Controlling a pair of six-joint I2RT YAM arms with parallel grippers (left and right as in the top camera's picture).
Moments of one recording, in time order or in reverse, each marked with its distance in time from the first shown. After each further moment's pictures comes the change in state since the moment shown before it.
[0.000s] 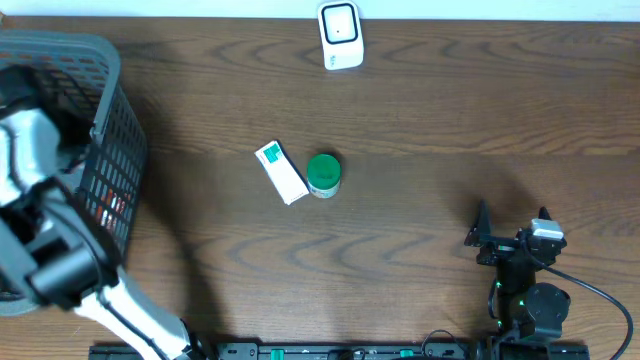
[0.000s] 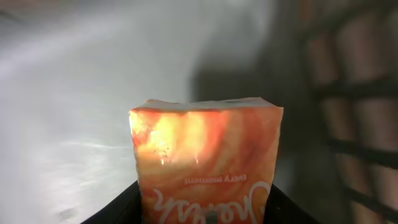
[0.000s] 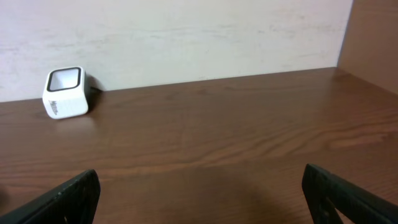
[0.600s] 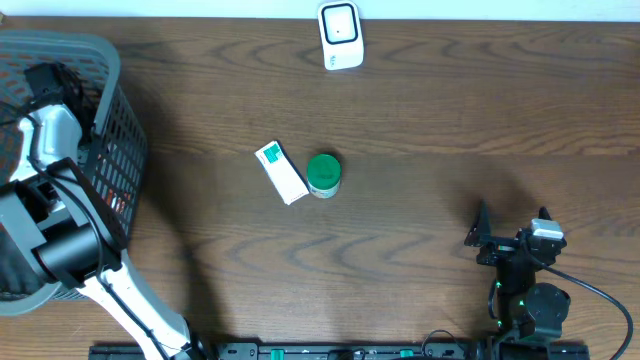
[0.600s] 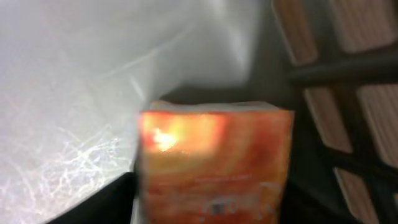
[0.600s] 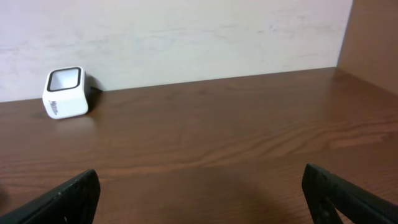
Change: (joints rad) left arm -0.077 0.125 -0.003 0.093 -0.005 0.000; right arm 0.000 0.000 0.000 0.000 0.000 0.000
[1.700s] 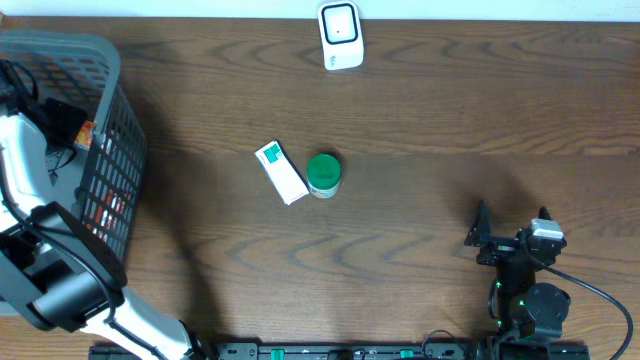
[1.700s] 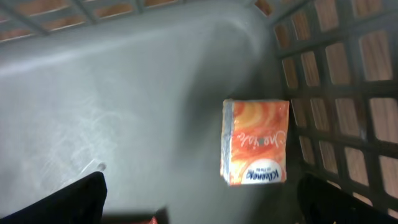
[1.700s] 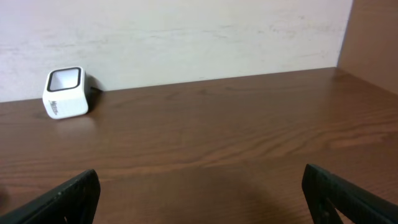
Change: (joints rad) left arm 0.079 -0.227 0.000 -0.151 0.005 -0.084; right arm 0.000 0.000 0.000 0.000 0.000 0.000
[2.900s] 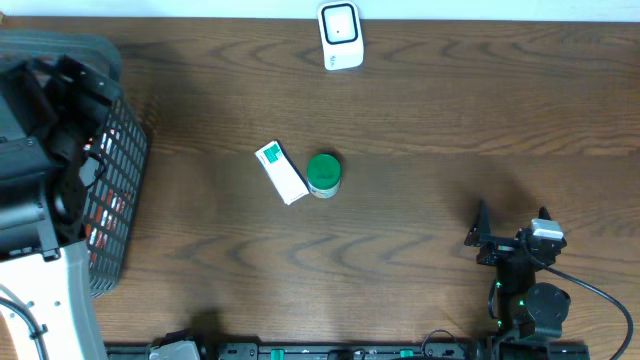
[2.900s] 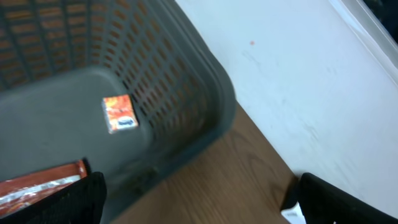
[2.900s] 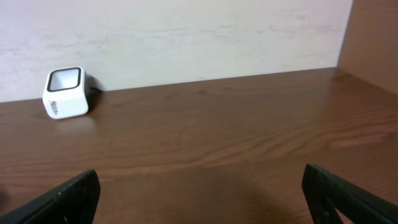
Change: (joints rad) left arm -0.298 -0.688 0.000 -0.116 -0.023 -0.048; right arm 0.000 0.000 0.000 0.000 0.000 0.000
